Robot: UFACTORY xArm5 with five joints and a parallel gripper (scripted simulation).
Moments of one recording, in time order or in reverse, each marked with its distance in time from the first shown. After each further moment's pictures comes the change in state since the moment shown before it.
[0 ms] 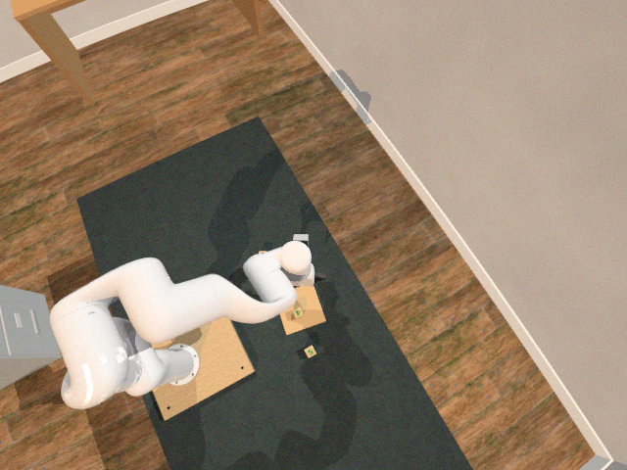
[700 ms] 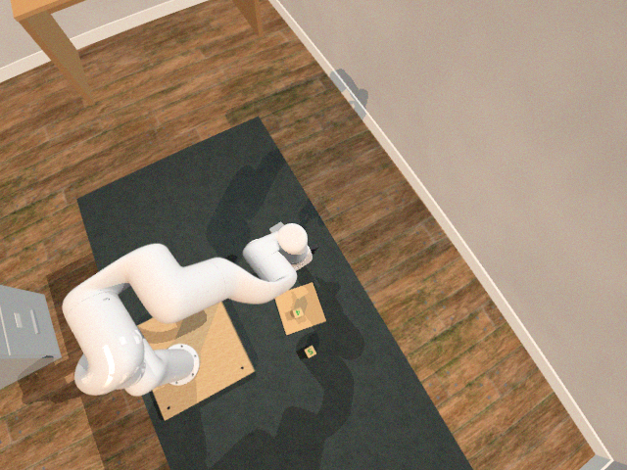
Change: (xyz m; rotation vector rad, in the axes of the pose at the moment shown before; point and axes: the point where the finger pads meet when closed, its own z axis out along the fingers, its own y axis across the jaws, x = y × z) arm 0.048 -0.011 0.016 0.001 0.000 -0.612
